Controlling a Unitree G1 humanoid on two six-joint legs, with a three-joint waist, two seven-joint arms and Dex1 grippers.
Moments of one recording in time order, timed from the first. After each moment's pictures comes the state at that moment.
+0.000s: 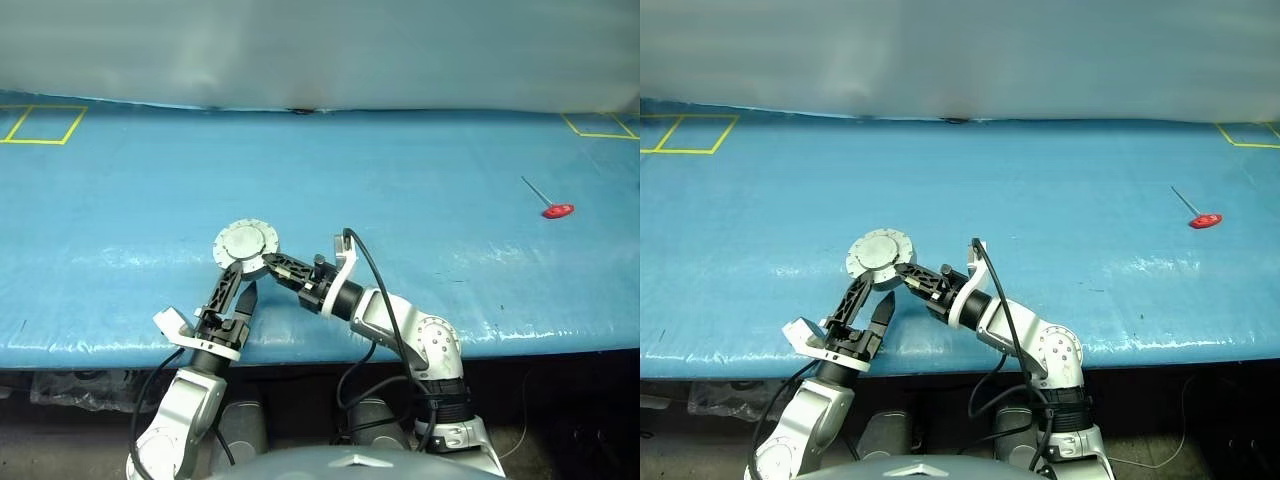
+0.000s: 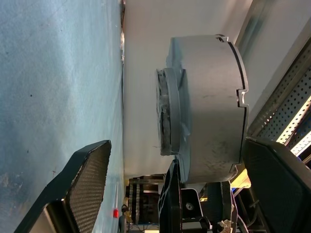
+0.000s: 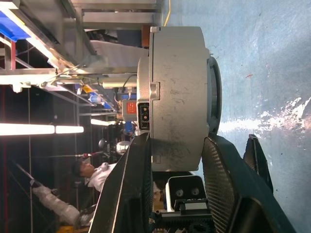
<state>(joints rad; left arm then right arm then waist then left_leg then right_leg) 0.38 -0.07 0.15 -0.32 -1.63 0.56 -0.21 -0.19 0.07 0.07 -0.10 1.70 0.93 -0.32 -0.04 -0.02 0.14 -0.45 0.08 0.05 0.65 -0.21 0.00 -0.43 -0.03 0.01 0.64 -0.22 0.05</state>
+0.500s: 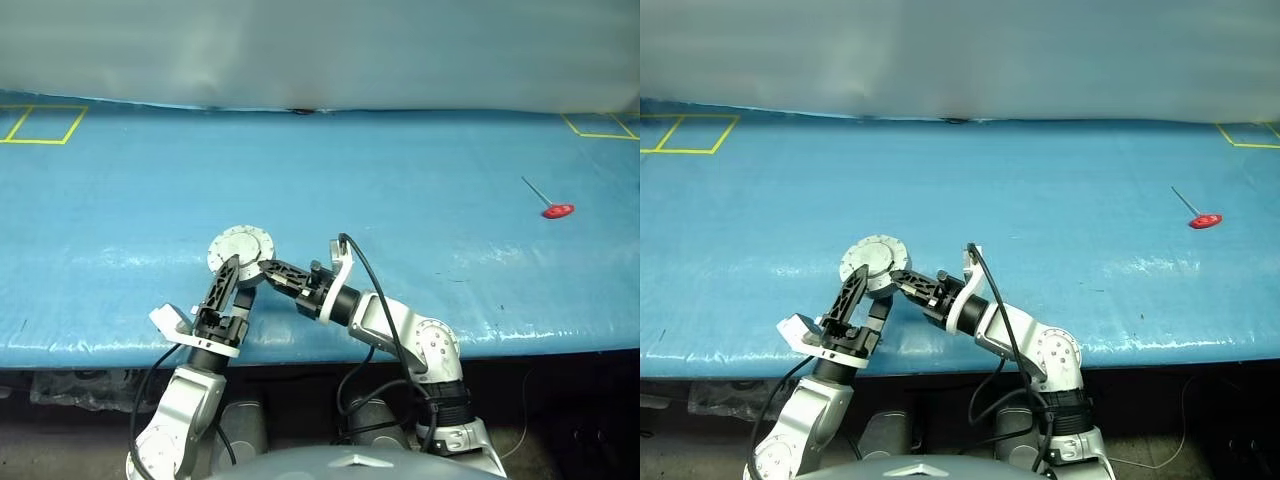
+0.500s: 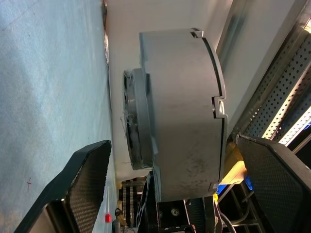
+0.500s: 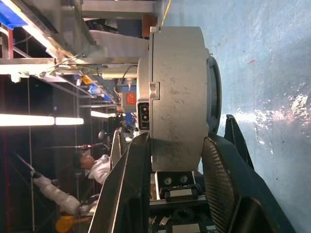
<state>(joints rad) 0.37 -0.07 0.16 -0.34 -1.62 0.56 -0.25 -0.18 0.05 0.09 -0.10 1.70 0.94 -0.29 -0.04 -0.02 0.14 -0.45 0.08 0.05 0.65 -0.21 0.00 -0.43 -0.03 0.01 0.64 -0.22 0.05</state>
